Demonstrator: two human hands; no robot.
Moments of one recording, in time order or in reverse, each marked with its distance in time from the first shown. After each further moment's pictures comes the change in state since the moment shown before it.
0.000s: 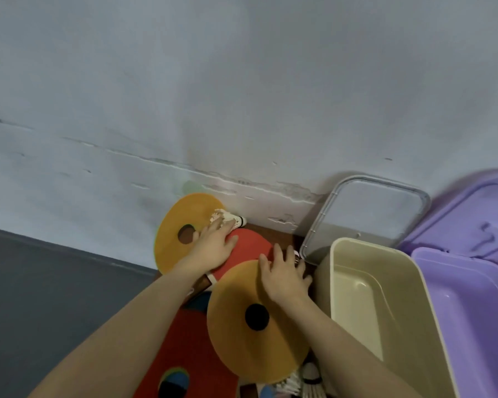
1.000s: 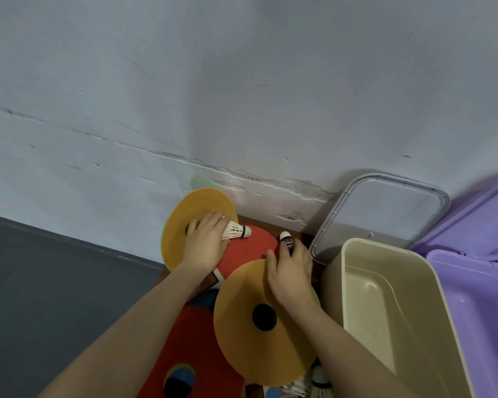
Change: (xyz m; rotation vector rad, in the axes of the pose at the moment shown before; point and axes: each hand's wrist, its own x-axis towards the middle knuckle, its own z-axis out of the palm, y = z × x) left_hand -0.011 -0.029 0.011 0.165 0.348 0.147; right_hand -0.001 0.002 0.010 0.001 0.246 -0.173
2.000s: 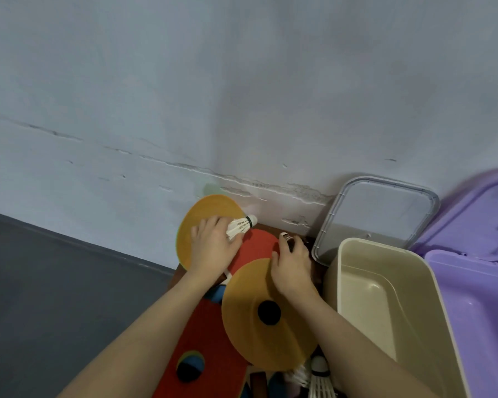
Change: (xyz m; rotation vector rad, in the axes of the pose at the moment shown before) left_hand -0.025 0.034 -0.040 -0.073 0.231 -0.179; right_hand -0.001 -0.003 -0.009 0.064 -0.069 -0.052
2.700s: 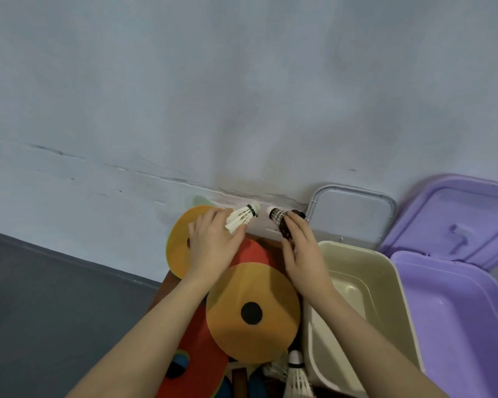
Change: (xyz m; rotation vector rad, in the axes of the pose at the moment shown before) left_hand -0.010 0.059 -0.040 -0.166 0.207 0.046; right_hand -0.032 0.024 -0.082 0.360 0.399 -0.483
